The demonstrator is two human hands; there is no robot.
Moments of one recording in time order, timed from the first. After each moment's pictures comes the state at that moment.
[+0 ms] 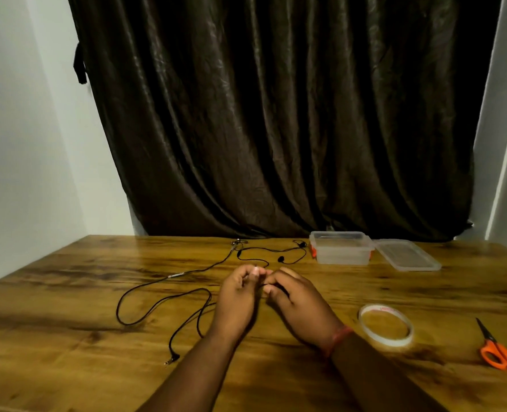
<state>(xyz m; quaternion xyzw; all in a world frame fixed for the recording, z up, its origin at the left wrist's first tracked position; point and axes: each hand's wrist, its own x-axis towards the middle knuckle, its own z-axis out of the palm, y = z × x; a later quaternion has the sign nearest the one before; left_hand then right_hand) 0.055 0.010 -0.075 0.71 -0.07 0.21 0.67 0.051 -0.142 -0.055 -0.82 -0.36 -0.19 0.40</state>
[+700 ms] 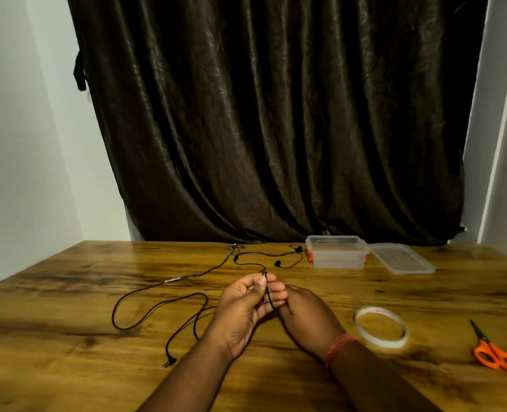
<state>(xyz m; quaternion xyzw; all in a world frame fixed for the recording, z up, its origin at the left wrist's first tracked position) 0.020 -0.007 -0.055 0.53 -0.11 0.06 0.84 0.050 -0.150 -0.066 -0.89 -0.29 -0.20 0.28</state>
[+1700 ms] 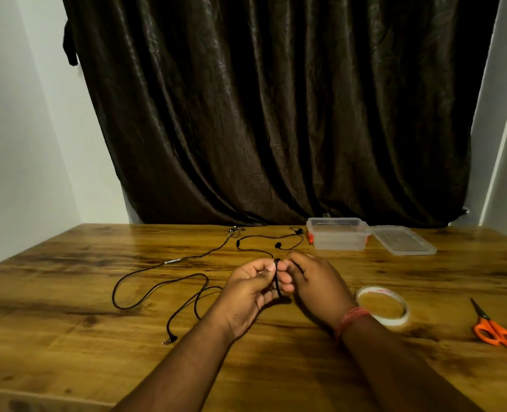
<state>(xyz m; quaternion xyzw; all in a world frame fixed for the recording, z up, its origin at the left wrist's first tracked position) 0.014 -0.009 -0.054 0.56 -0.14 -0.01 0.82 0.050 -0.166 -0.053 -0.88 -0.27 -0.22 0.32</state>
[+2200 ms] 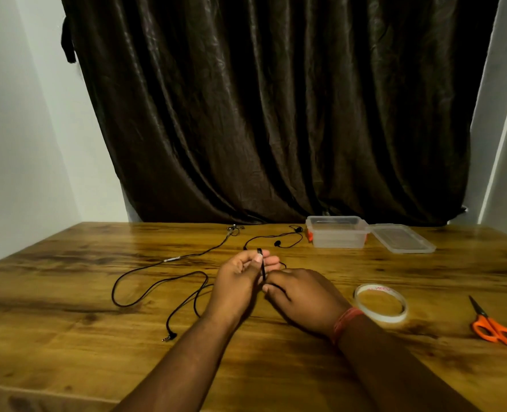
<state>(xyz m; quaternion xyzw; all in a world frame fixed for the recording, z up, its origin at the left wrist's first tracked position) 0.029 -0.004 -0.062 0.60 -0.07 0.12 0.79 0.035 -0.157 -0.055 -0.89 -0.39 -0.20 0.16</state>
